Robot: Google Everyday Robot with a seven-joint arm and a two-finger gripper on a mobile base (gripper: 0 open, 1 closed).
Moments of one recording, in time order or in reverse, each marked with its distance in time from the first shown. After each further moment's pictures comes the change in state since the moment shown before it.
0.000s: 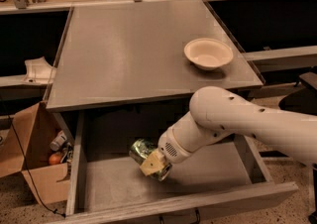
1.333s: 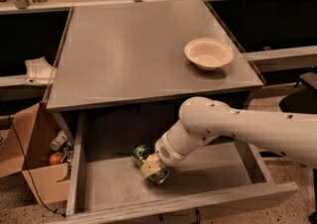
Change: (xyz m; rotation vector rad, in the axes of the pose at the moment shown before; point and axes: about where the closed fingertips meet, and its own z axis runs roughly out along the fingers) arm 0.010 -0.035 0.050 0.014 0.059 0.084
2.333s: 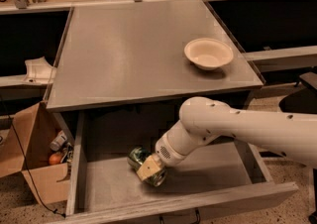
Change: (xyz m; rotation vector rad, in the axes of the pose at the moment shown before) arm 0.000 0.000 0.000 0.000 0.001 0.000
